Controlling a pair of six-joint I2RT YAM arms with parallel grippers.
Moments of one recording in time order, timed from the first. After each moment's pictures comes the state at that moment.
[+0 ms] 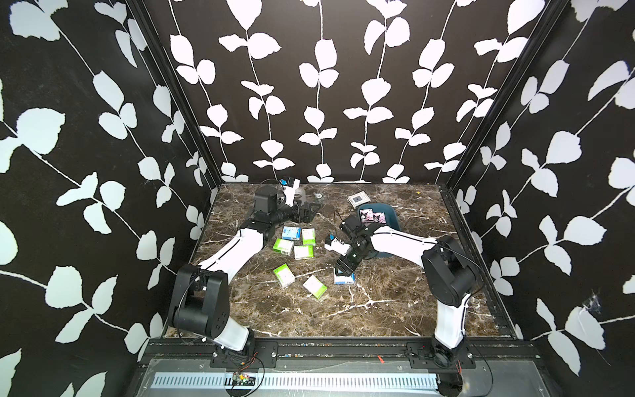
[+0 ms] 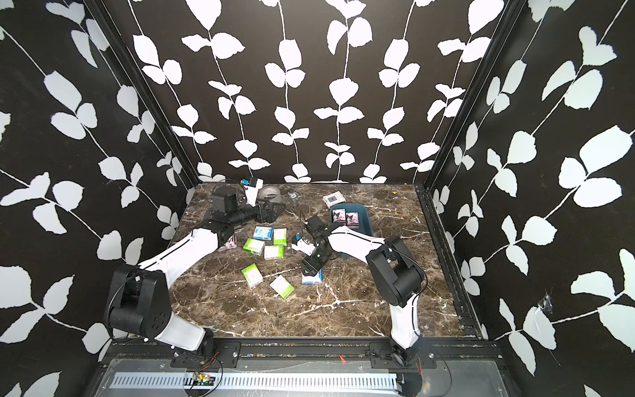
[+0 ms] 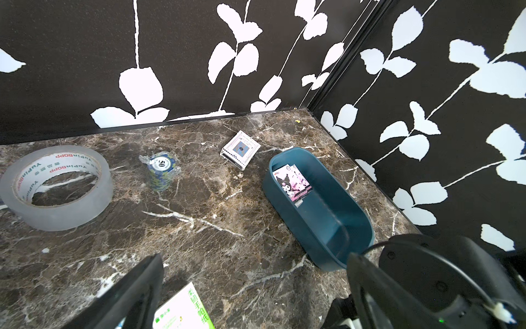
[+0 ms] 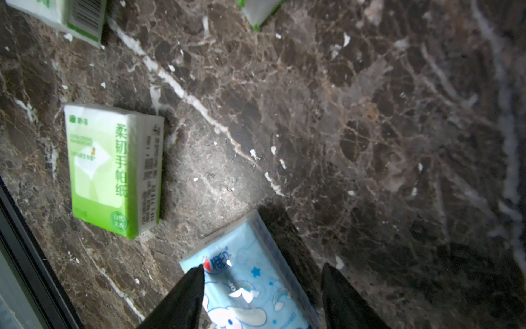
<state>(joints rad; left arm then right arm) -0.29 1.52 1.06 0.09 0.55 -0.22 0.71 1.93 1.35 -0.74 -0.34 -0.26</state>
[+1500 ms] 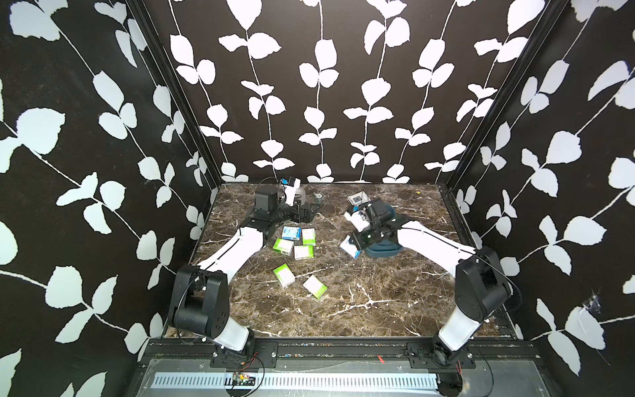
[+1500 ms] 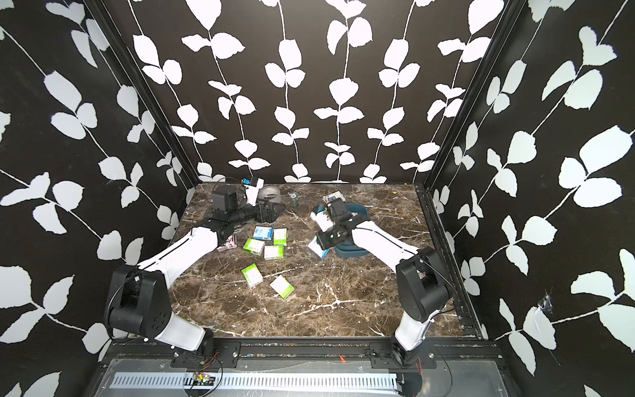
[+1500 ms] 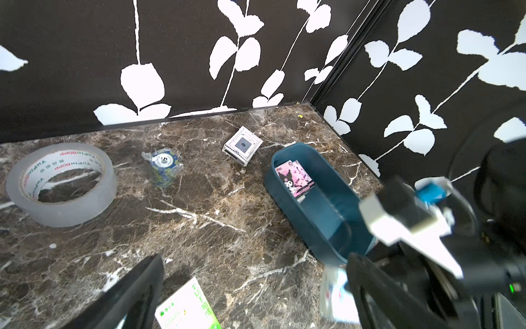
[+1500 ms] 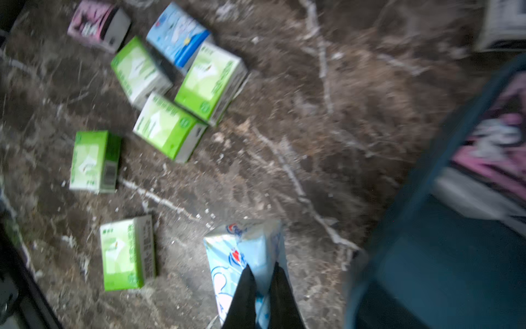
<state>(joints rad) -0.30 1.52 1.10 0.03 0.54 -0.19 0.52 1.71 1.32 -0.56 -0.24 0.03</state>
